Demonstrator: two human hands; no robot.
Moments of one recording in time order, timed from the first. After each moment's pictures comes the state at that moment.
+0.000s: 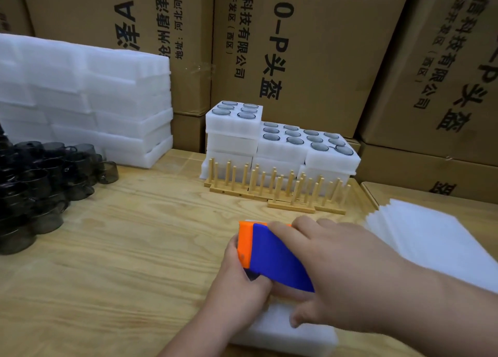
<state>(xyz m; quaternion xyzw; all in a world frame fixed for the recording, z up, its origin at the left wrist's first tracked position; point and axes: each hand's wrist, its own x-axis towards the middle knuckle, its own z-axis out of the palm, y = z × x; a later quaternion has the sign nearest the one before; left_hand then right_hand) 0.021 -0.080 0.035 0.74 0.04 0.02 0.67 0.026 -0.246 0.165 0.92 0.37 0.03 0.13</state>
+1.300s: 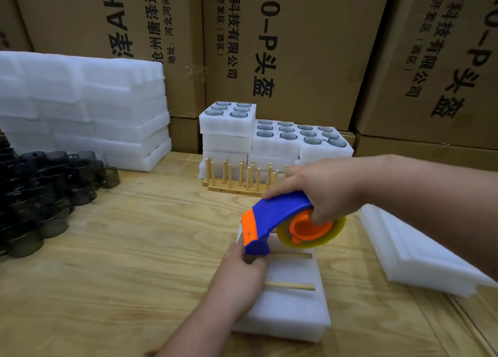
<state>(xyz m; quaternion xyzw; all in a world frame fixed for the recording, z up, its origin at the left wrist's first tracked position) 0.026 -0.093 0.036 0.80 0.12 0.01 0.59 0.121 -0.255 0.217 0.90 0.41 -0.06 0.14</state>
